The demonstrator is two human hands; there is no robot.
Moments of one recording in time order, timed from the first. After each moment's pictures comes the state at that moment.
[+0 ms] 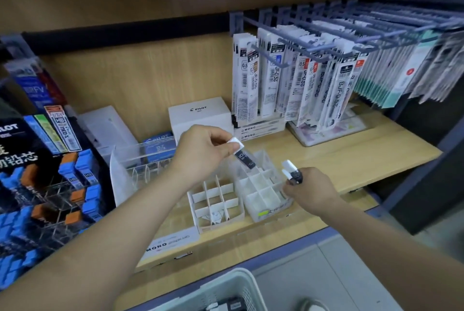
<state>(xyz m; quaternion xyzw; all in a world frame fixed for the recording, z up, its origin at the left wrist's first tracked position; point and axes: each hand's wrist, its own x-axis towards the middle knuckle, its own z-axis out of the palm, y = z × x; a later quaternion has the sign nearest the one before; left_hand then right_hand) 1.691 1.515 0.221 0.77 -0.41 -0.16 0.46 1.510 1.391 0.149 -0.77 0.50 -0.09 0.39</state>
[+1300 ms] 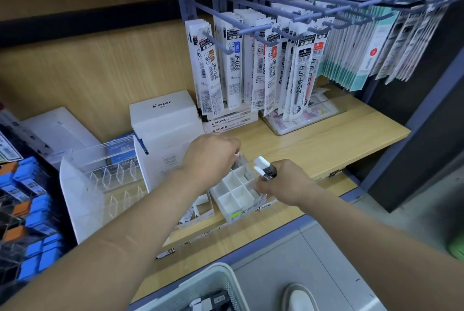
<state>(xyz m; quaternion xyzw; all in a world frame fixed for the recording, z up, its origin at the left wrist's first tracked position) 1.658 1.450 0.173 0.76 -0.64 0.08 0.06 1.490 1.381 0.152 -0.76 0.44 -0.07 0.48</state>
